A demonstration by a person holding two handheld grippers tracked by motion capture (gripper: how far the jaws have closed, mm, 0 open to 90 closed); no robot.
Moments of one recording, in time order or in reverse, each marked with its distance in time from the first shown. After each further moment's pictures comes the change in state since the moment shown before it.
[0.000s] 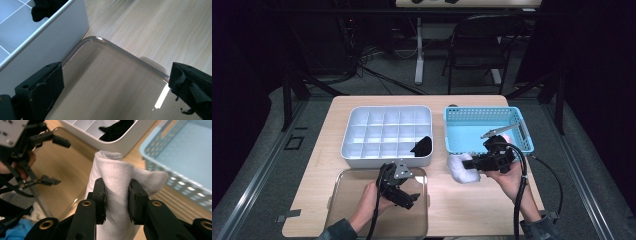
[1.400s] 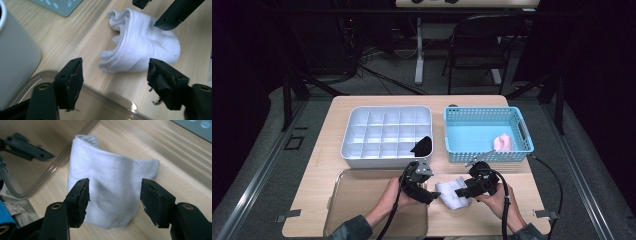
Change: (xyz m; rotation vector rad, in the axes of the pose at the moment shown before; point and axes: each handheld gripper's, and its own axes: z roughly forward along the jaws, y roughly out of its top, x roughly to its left) left arm -0.020 0.036 0.046 -0.009 -0.228 0.027; right arm -0.007 -0.055 0.068 0.196 -0.044 -0.034
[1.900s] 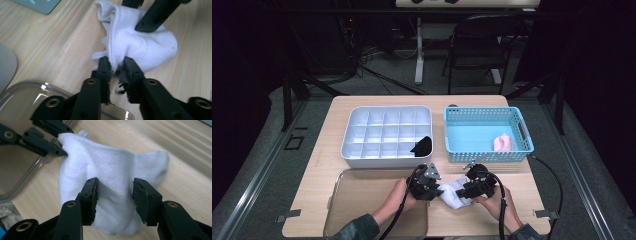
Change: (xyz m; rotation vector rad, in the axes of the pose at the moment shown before) left arm -0.003 0.000 0.020 0.054 -0.033 0.035; right arm -0.001 -0.003 0.018 0.048 -0.037 0.027
